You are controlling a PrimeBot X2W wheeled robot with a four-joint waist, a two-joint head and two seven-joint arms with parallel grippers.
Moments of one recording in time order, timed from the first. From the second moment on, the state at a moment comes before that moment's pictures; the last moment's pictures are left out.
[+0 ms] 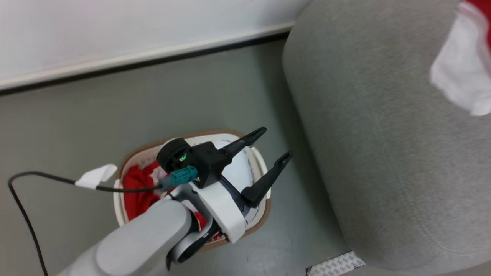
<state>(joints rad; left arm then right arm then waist) -0.77 0.43 -0.99 0.07 -0.65 0.01 -0.14 -0.79 -0.47 -0.12 0.29 0.62 0.13 -0.17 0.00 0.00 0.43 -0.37</state>
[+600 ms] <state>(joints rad) -0.81 0.45 -0.98 0.06 -0.65 0.01 -0.14 -0.90 -0.50 -0.03 0.78 0.45 0.13 0.00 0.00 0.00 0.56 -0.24</state>
